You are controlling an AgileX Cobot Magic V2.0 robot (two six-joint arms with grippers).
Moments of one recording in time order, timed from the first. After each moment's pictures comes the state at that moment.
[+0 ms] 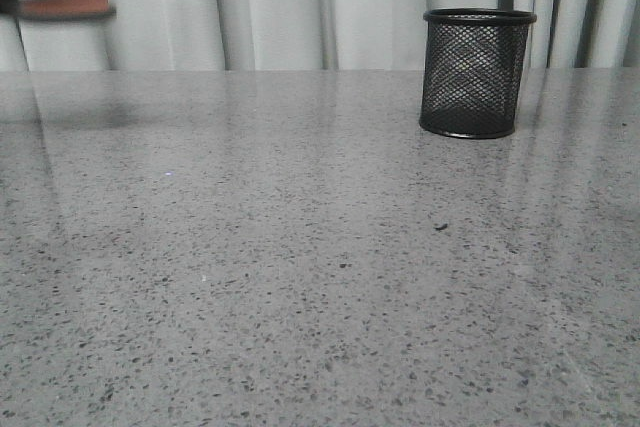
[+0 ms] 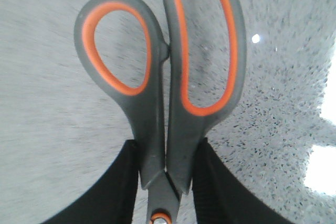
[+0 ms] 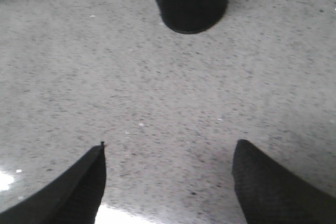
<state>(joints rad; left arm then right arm) -0.02 1.72 -1.73 -0.25 1.24 1.43 0.04 0.88 -0.85 0.44 0.84 -0.24</state>
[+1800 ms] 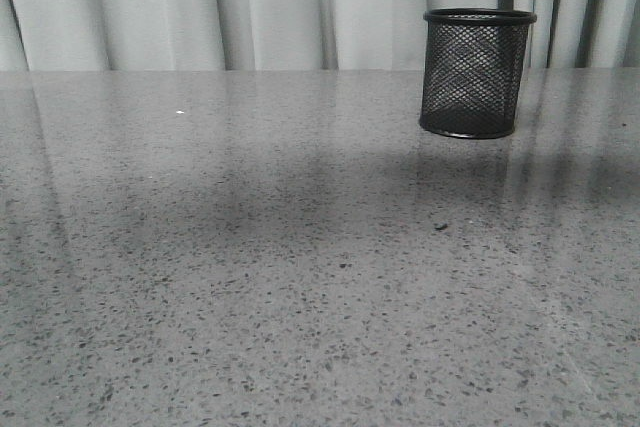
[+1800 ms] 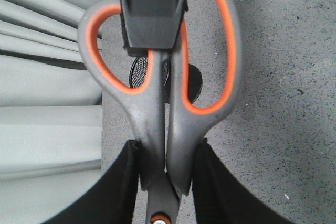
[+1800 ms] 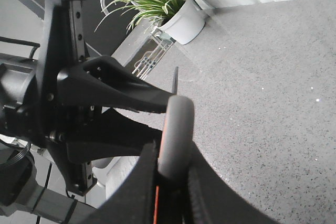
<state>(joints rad) -0.74 1.39 -1.74 -0.20 1.10 1.16 0.04 1.22 -1.17 1.48 1.14 -0.83</state>
